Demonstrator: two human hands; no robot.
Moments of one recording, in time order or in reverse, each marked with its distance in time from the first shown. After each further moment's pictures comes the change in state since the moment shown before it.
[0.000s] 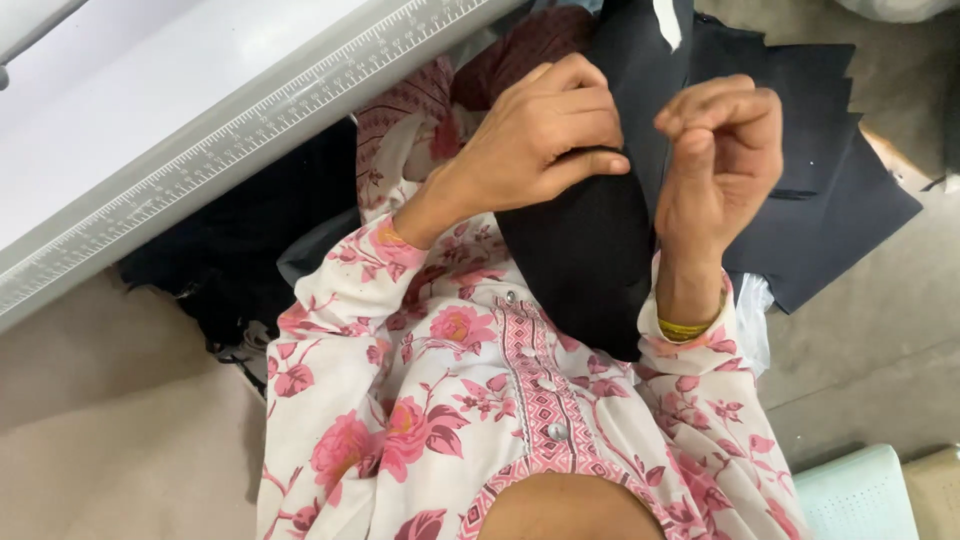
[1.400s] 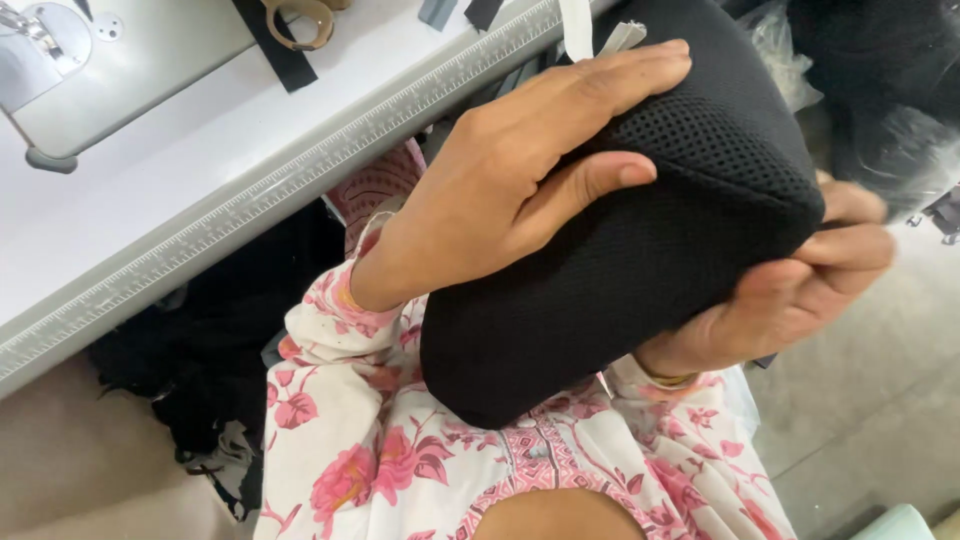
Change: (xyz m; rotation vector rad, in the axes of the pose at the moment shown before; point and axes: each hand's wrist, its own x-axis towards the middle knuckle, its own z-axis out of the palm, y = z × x) left_hand 0.061 0.127 -0.083 0.001 0.101 0.070; right_hand 0.001 -0.109 0.050 -0.052 0.482 -0.549
